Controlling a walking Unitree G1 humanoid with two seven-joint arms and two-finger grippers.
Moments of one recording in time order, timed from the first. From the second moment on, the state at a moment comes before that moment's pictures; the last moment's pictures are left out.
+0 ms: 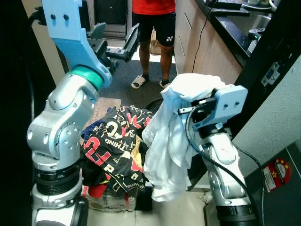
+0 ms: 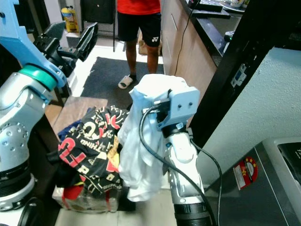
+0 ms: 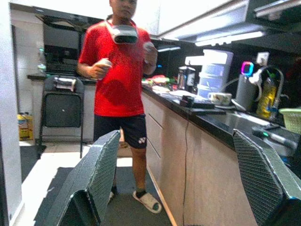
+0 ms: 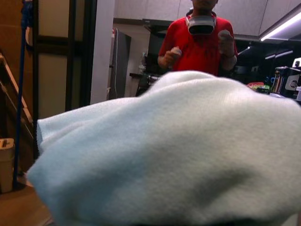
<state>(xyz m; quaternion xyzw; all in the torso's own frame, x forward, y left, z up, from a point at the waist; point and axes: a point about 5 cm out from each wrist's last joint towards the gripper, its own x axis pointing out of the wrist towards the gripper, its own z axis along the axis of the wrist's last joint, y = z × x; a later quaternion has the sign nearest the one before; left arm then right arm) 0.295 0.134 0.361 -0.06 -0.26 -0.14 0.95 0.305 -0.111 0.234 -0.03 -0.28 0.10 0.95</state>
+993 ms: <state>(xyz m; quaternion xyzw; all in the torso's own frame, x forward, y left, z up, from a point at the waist) 0.320 0.118 0.317 -0.01 -0.23 -0.14 0.96 0.318 -0.152 0.314 -0.07 -0.37 0.01 0.93</state>
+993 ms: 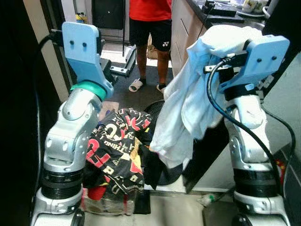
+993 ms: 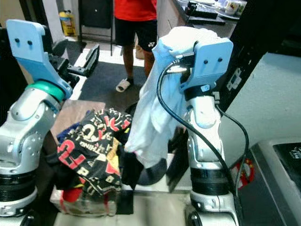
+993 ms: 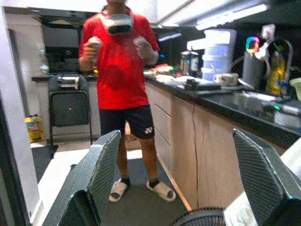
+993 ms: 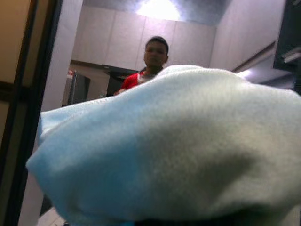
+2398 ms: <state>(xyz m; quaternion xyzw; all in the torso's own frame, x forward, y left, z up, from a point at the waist) 0.335 0.115 0.323 -0.01 -0.24 -0.17 0.96 0.317 -0.144 0.293 -0.01 -0.35 0.01 0.94</state>
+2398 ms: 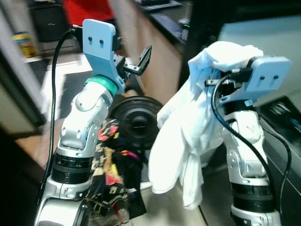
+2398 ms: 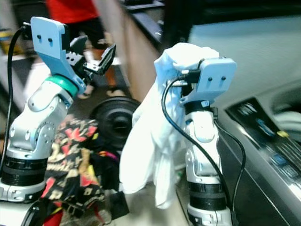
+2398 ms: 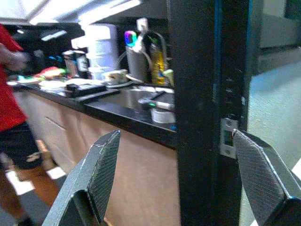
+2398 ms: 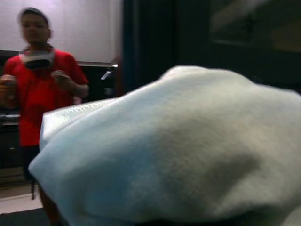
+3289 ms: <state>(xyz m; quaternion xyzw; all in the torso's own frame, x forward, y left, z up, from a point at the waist) 0.339 0.121 0.326 0.00 -0.24 -0.16 0.96 0.320 -0.139 0.289 0.02 -0.35 0.00 0.94</state>
